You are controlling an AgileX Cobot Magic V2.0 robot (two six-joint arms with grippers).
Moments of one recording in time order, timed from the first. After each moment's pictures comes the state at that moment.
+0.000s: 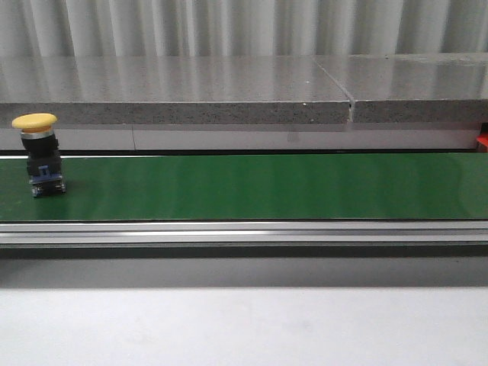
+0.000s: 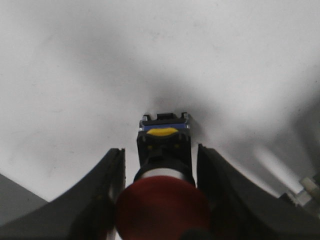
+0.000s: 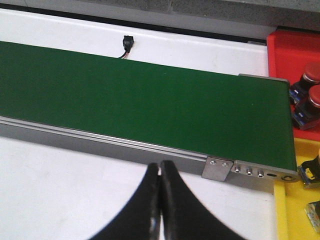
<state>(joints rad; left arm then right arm) 0.54 1.70 -1.05 -0.06 0.96 -0.09 0.10 0.43 -0.65 0.07 0.80 -0.07</state>
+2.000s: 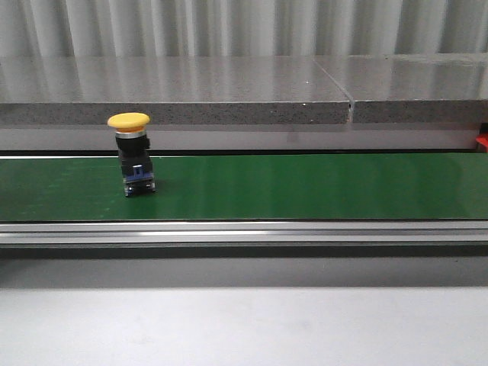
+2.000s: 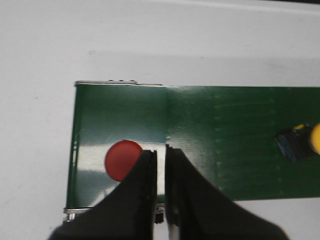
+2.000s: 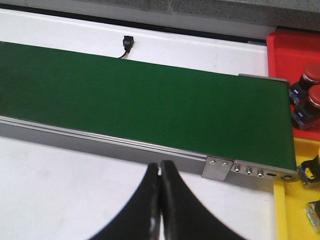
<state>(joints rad) 0.00 1.32 -1.36 -0.09 1.08 0.07 0.10 0.43 -0.65 0.07 0.80 -0.07</state>
